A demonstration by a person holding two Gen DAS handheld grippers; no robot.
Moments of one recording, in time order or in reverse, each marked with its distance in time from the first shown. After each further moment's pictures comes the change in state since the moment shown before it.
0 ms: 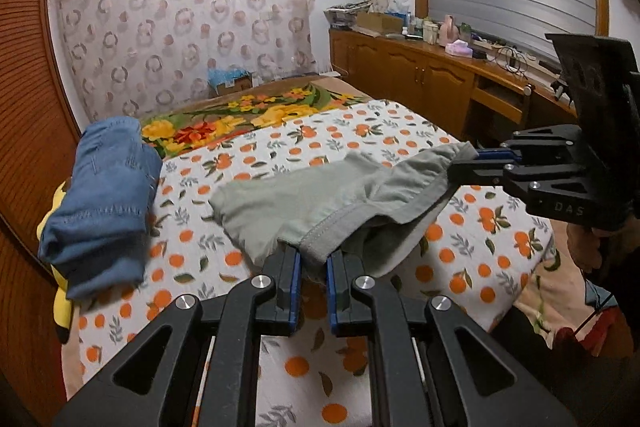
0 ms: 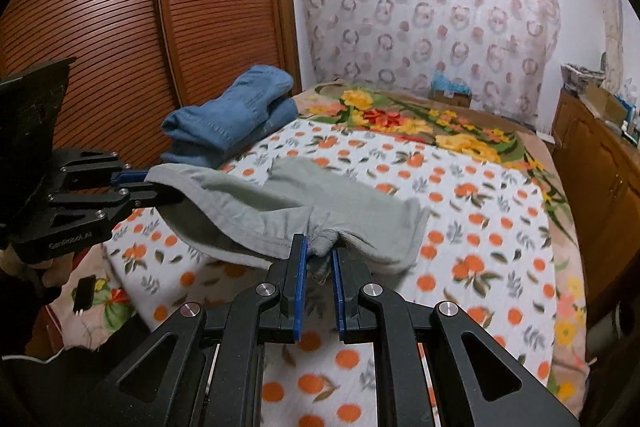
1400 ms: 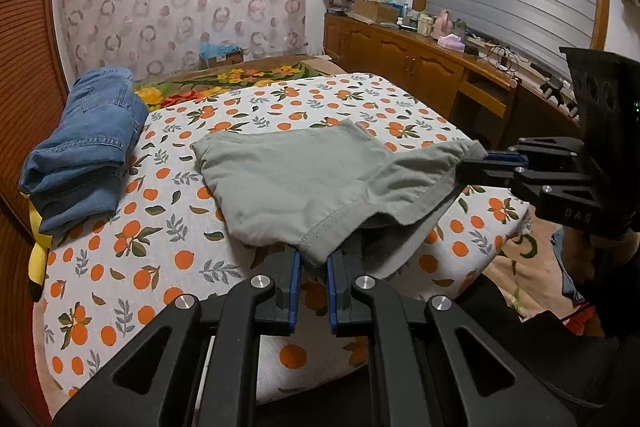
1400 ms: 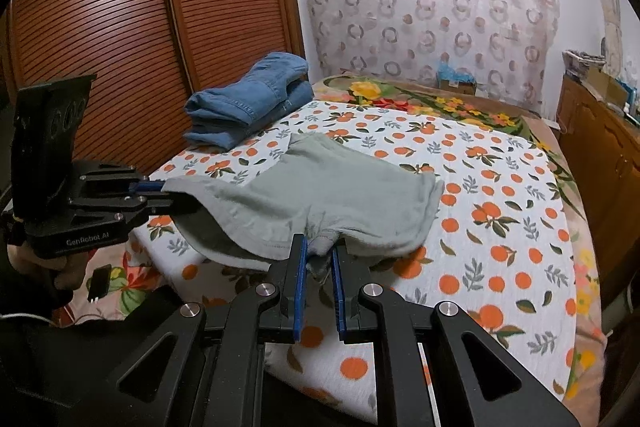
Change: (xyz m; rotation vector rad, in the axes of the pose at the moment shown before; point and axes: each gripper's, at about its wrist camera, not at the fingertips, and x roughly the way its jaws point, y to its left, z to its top) left arm -0.004 -0.007 -0.046 -0.081 0.054 -0.067; right arm -0.003 0.007 -0.033 0.030 -0.005 0.031
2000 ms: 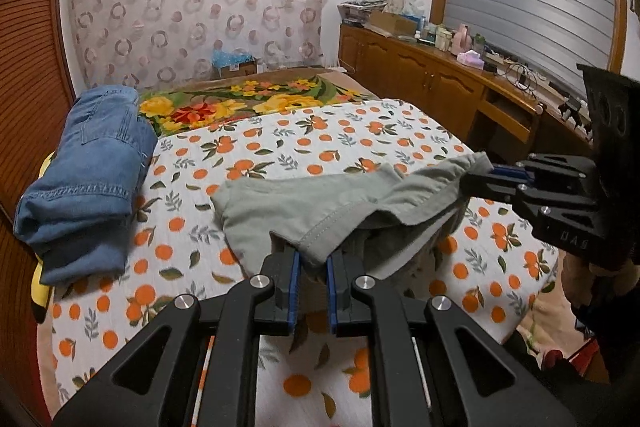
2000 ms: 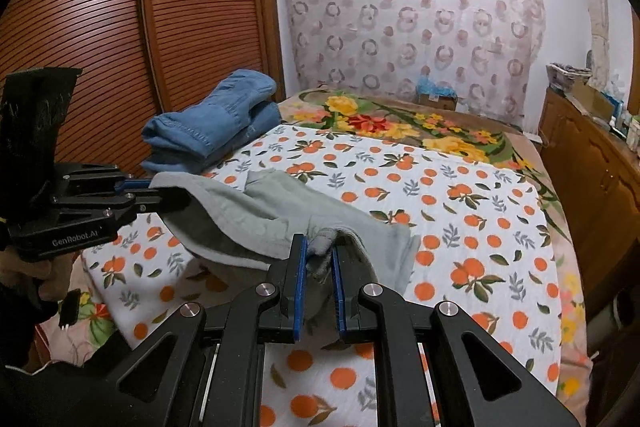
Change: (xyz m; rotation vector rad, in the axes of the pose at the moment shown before) left arm 0.036 0.034 0.056 -0.023 -0.035 0.035; right arm 0.039 -0.017 0.034 -0.013 -0.036 -0.082
